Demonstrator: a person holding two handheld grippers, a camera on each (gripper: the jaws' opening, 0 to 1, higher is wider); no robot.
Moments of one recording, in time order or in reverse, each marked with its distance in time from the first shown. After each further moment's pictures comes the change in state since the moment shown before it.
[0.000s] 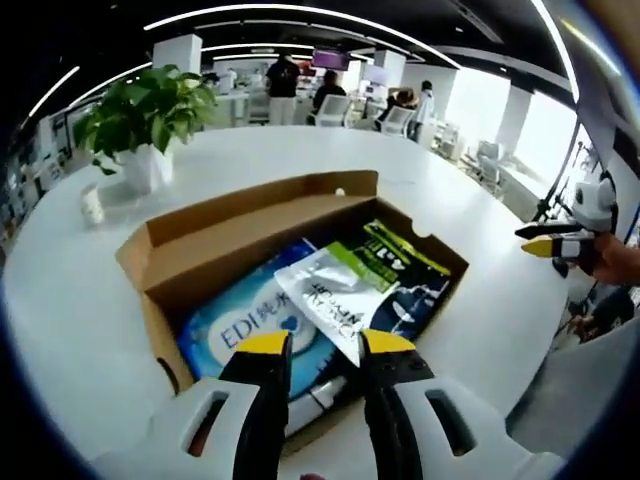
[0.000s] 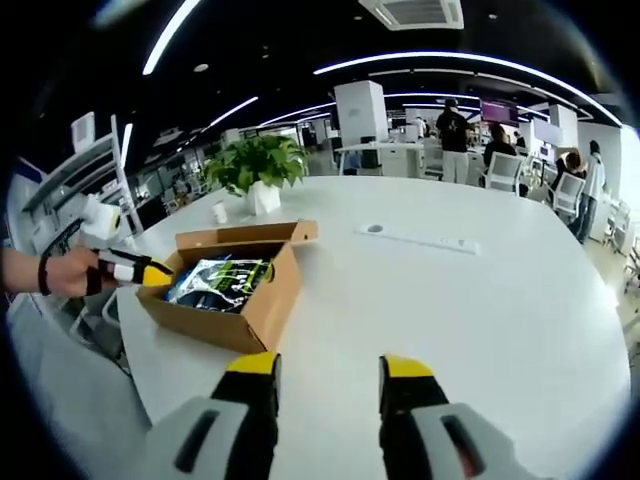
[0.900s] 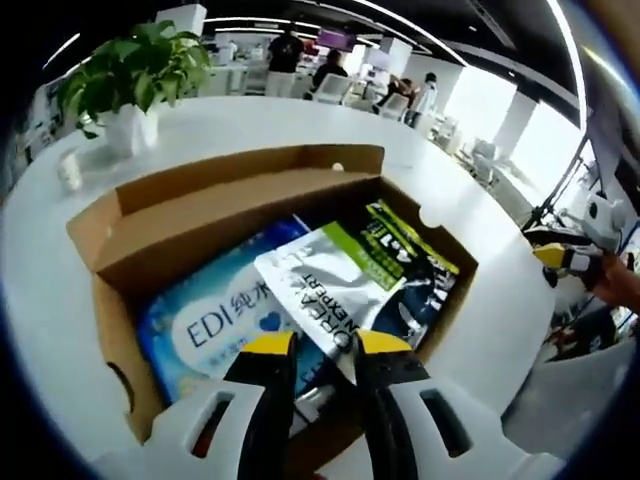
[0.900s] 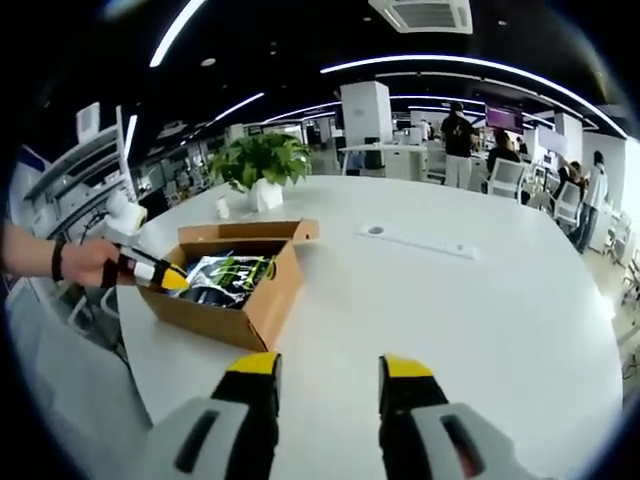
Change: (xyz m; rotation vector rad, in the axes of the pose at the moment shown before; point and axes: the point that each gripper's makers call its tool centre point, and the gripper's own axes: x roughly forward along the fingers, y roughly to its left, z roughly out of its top) left arm 0.030 -0.003 -0.014 -0.117 0.096 -0.082; right arm -0.002 0.003 0.002 -0.044 0.012 -0.001
